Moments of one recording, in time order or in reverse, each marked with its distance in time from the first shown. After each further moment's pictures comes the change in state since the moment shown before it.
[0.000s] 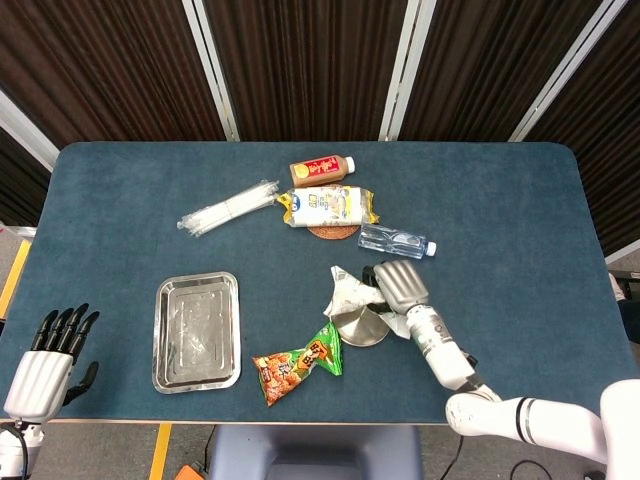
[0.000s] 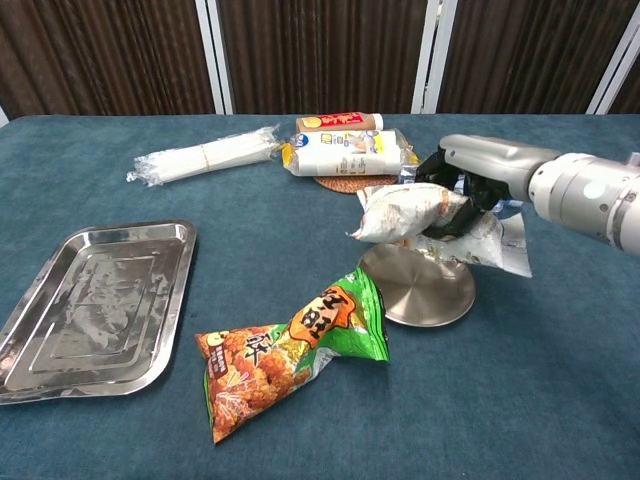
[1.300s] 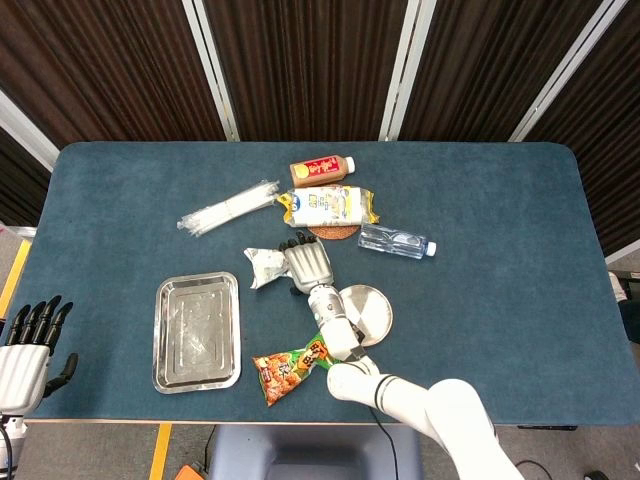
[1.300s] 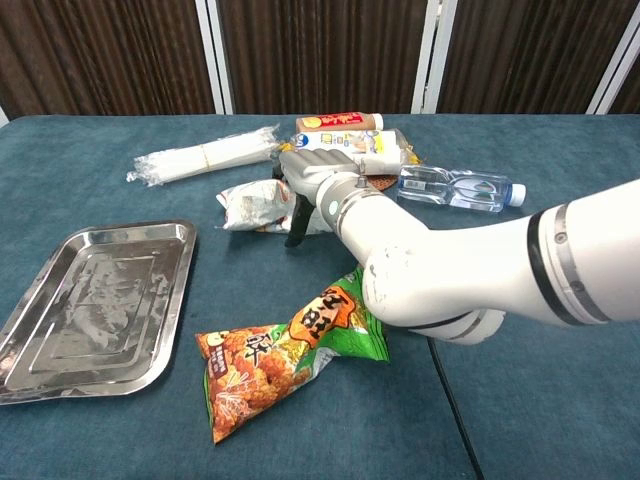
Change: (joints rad) left arm 0.002 0.007 -0.037 0.037 -0.088 -0.007 -0.042; right arm 0.467 -0.658 0.251 0.893 0.115 -0.146 -0.118
